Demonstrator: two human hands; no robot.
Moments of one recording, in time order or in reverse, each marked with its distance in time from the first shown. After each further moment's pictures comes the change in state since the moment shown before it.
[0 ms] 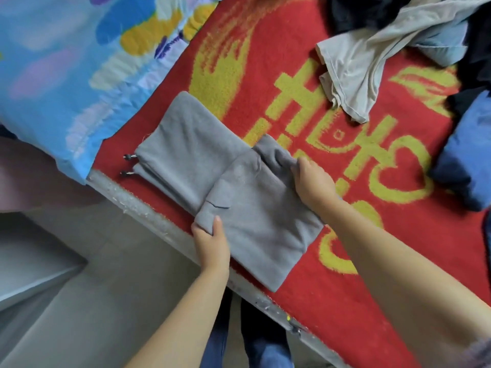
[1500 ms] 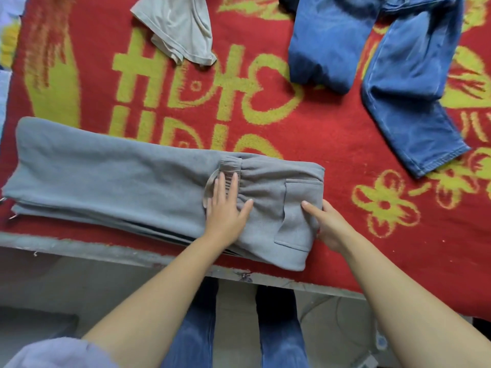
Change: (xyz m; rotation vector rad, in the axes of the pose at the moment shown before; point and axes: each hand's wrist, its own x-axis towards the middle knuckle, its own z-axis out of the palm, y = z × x) left_hand -0.110 -0.082 0.126 1.196 -0.759 0.931; right_hand -0.250 0.226 0.066 1.585 0.039 0.820
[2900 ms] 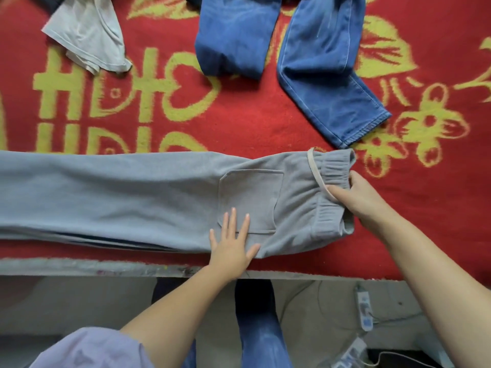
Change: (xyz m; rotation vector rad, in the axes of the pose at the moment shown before) left_hand -0.069 0.097 0.141 0.359 -0.399 0.064; right_hand -0.046 -0.037 -0.196 -0.346 0.149 -0.346
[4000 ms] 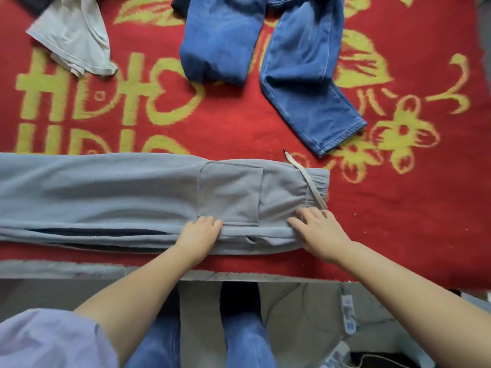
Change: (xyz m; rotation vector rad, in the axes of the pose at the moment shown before) left_hand 0.014 -0.003 -0.056 0.590 0.027 0.149; right_hand -0.014 0.069 0.009 -1.442 -0.276 -0.489
